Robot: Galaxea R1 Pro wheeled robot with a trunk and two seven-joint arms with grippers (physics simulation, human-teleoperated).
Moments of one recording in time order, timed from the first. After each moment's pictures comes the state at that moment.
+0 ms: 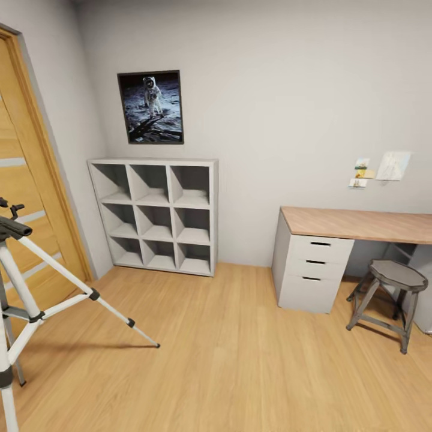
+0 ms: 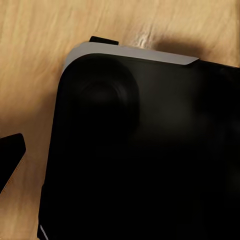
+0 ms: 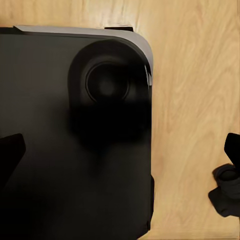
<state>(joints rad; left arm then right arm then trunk) 0.00 -0.02 0.02 -0.05 0.18 -0.13 0.00 0.00 -0.03 -0.01 0.02 -0.02 -0.16 0.01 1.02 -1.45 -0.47</state>
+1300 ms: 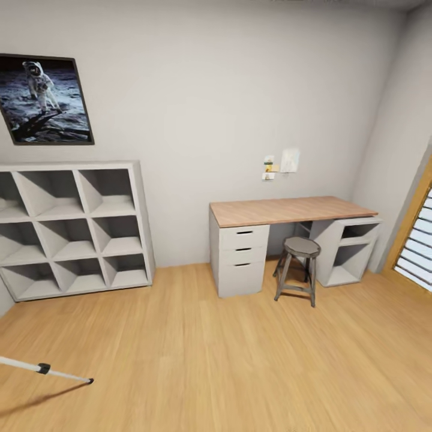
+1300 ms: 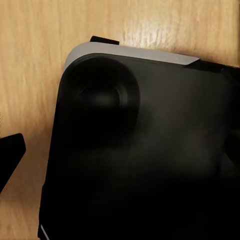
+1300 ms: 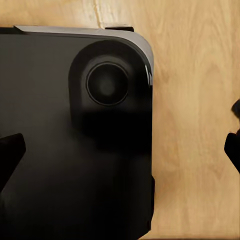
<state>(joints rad) 0.00 -0.02 0.02 -0.04 0.19 -0.13 0.00 0.00 -0.03 -0.01 0.02 -0.02 -0.16 0.01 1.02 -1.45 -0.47</state>
